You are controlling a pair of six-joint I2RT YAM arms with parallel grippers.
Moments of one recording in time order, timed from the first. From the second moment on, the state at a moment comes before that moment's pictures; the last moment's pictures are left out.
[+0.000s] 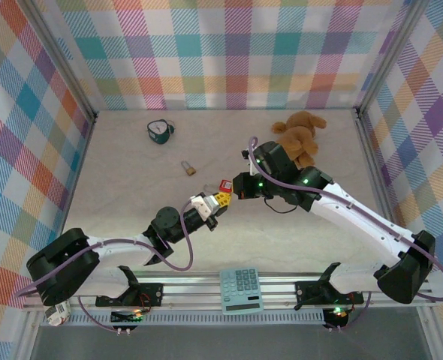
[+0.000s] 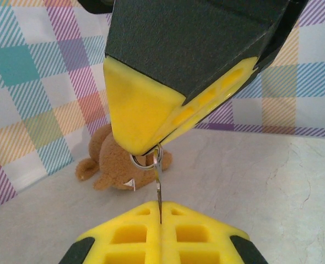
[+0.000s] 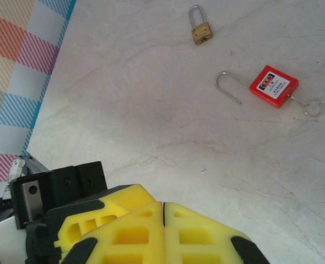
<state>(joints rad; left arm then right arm) -0.90 1.28 0.33 1.05 0.08 0.19 0.80 1.29 1.25 -0.70 -0.16 0.62</state>
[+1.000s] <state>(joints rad) -0.98 1.13 0.49 0.36 -0.26 0.92 0.52 1.23 0.96 -0.47 -0.45 0.72</state>
